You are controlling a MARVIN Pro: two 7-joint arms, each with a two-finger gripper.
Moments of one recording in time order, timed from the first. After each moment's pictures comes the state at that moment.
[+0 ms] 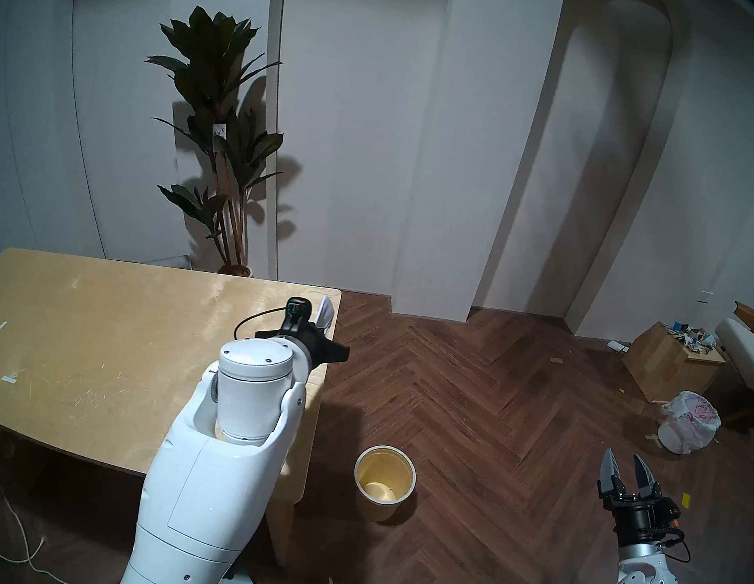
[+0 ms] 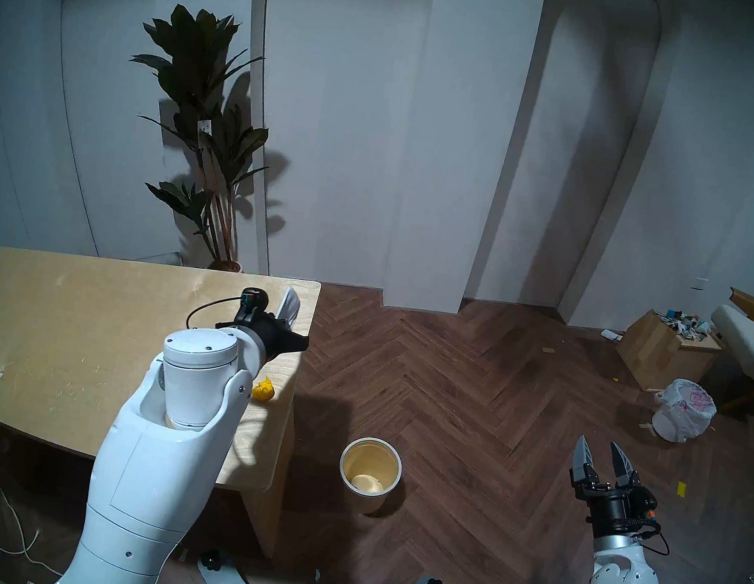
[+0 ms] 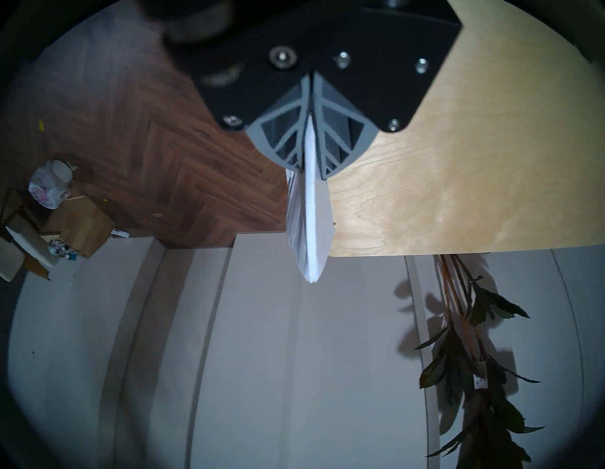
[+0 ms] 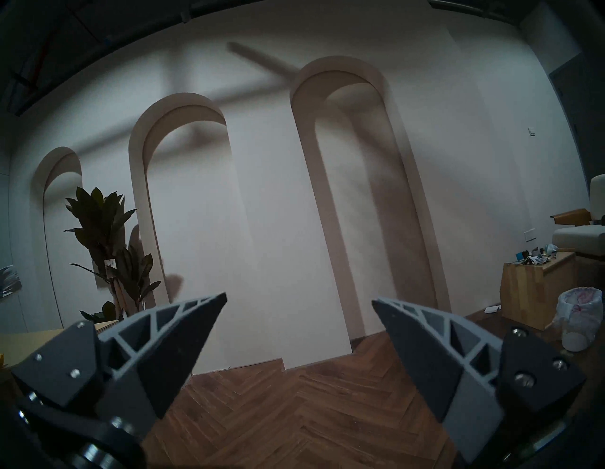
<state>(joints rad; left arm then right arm) 1.54 -1.60 -1.37 -1.89 -0.09 0.76 0.12 -1.86 -1.03 1.73 -1.08 1.12 -0.64 0.70</state>
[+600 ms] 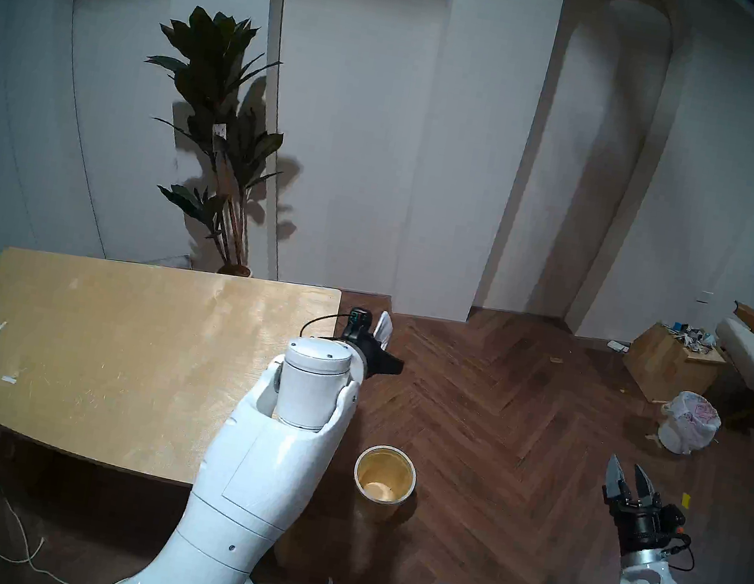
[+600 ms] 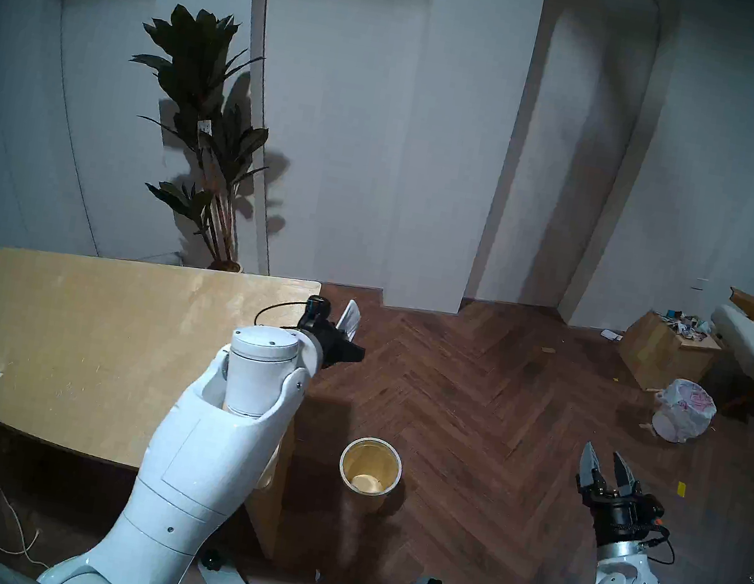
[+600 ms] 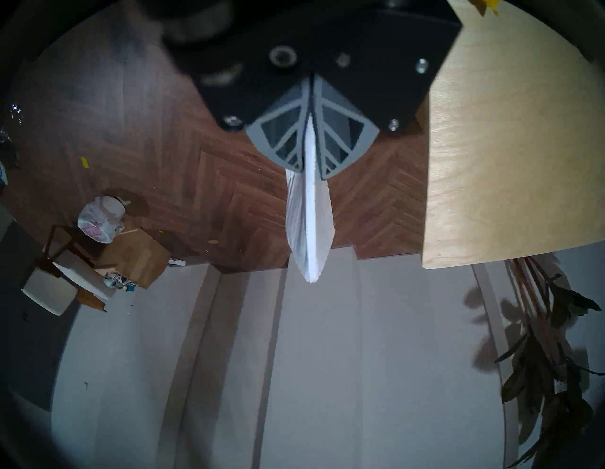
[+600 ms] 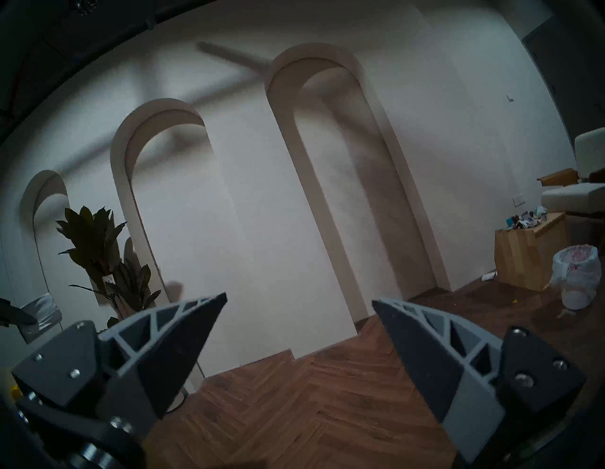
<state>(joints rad) 1.39 -1.63 -1.22 -1.65 -0.13 0.74 0.08 -1.95 -1.04 1.76 -1.18 1.19 -0.51 0.63</state>
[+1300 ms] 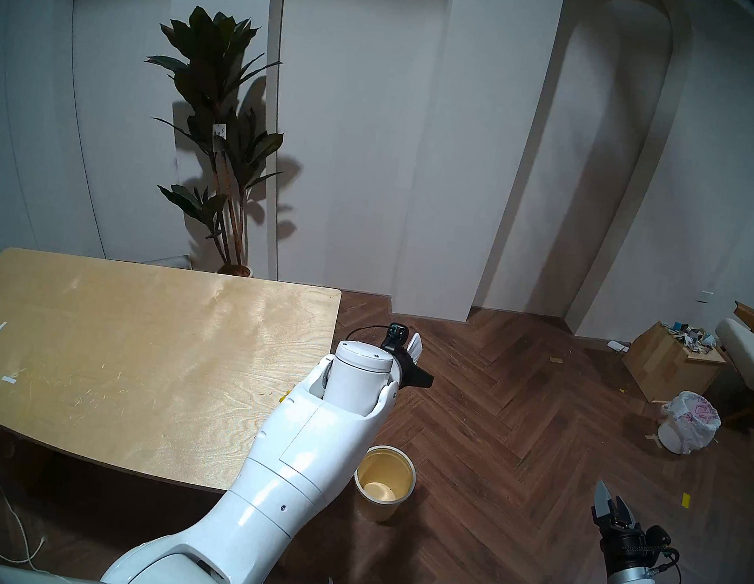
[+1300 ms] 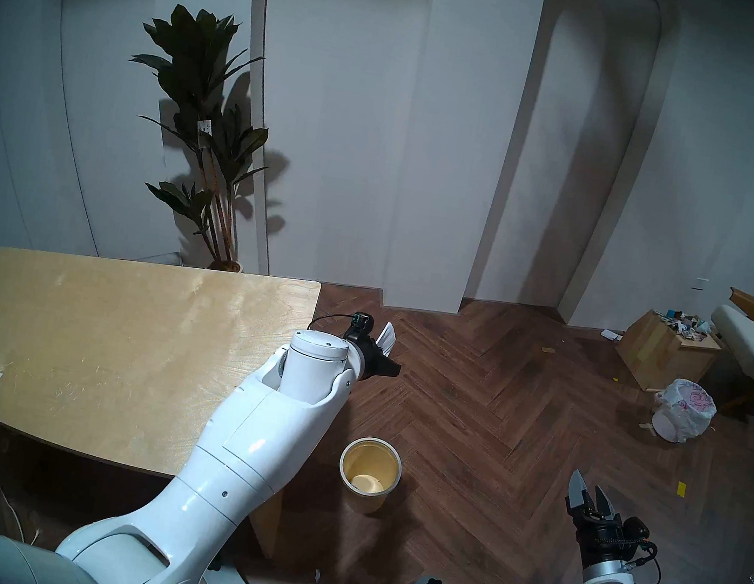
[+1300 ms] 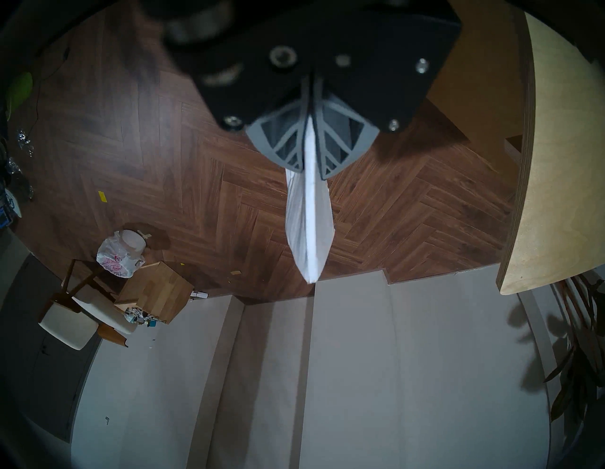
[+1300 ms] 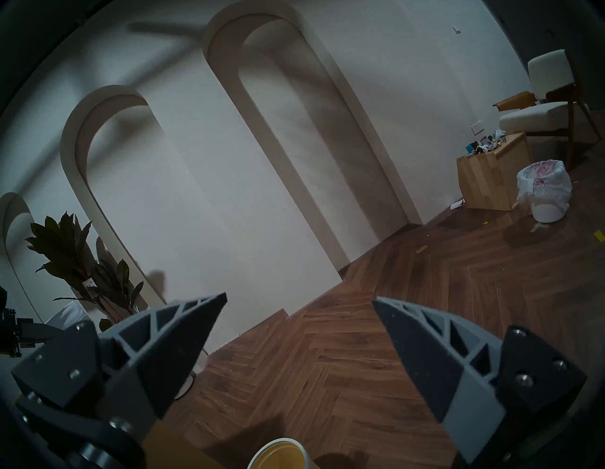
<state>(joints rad) 1.22 -1.70 -1.18 -1.30 -0.13 0.68 0.06 -2.00 -1.07 1.75 -1.22 1.24 -0.37 0.55</state>
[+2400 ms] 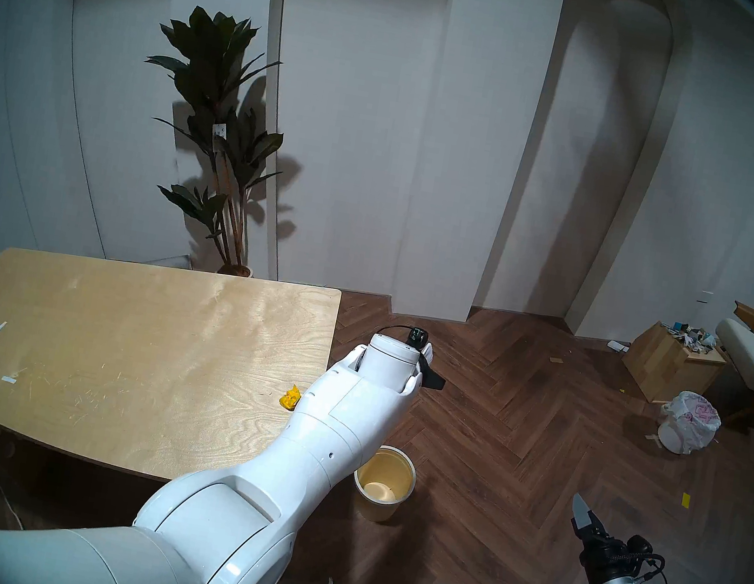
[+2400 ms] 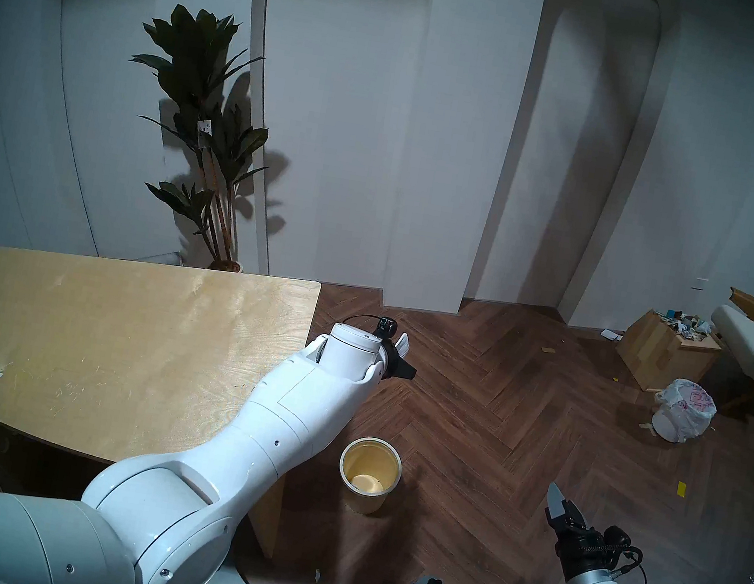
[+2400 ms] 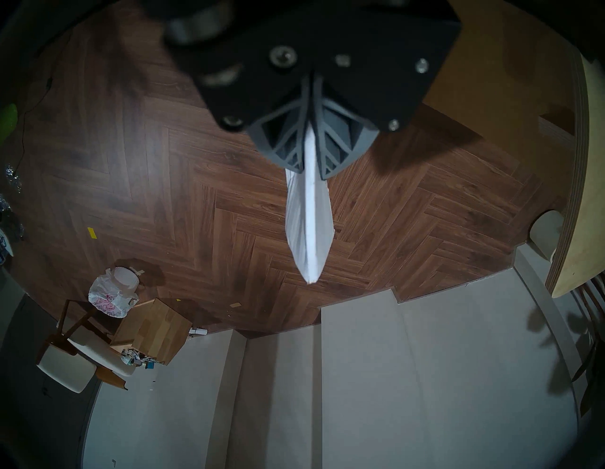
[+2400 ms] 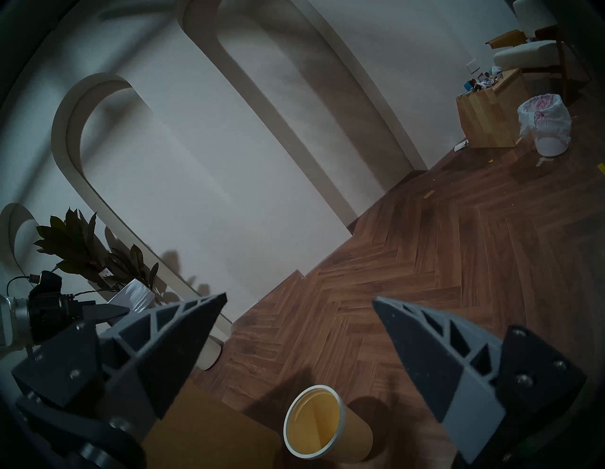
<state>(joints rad) 0.98 -1.79 -1.16 -0.86 -0.09 0.59 0.04 -2.09 -1.09 1.71 -1.32 1.28 -0.23 0.51</state>
